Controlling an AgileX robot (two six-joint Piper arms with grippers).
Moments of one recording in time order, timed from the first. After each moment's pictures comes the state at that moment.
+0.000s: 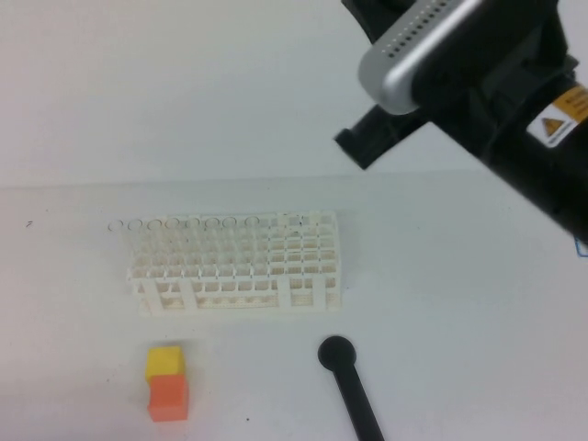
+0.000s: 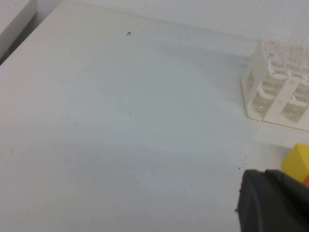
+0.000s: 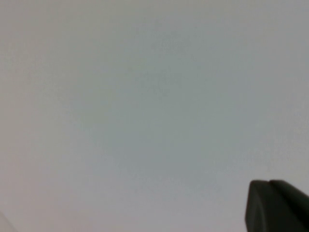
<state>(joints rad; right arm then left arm) 0.81 1.38 -1.05 0.35 -0.48 -0.88 -0.09 -0.03 0.03 0.31 0.35 -0.39</state>
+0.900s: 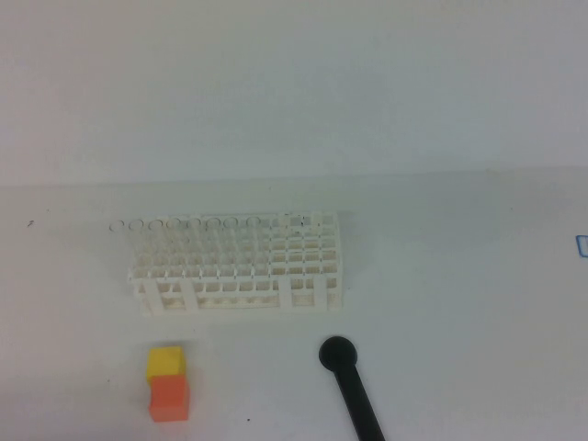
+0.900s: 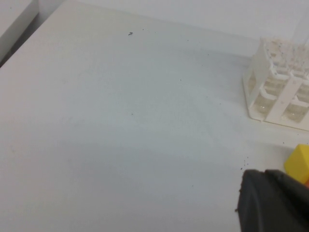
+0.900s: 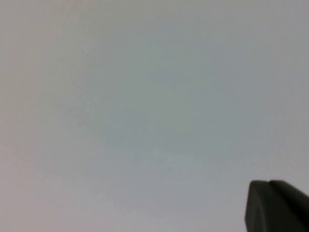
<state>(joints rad) 0.09 0.71 -0.55 0.29 -0.23 -0.88 -0.09 -0.03 0.03 0.31 0.35 -0.39</state>
